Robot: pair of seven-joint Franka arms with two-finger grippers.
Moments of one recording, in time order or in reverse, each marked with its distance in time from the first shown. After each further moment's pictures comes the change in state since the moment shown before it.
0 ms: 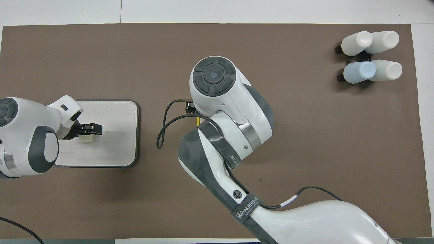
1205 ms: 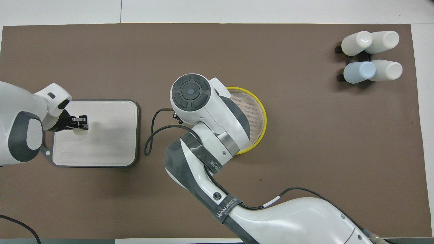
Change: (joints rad) left arm 0.018 0.007 -0.007 0.154 0.000 -0.181 -0.038; right arm 0.045 0.054 0.000 -0.011 -0.001 0.075 0.052
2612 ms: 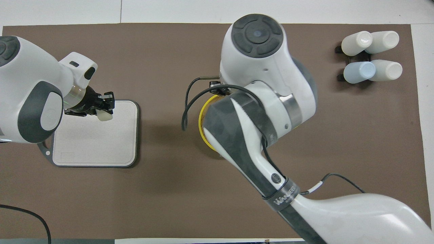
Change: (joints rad) left arm -0.219 0.032 -0.015 0.308 -0.027 -0.299 -0.390; right arm -0.180 -0.084 -0.011 0.139 0.007 -0.209 -0.280
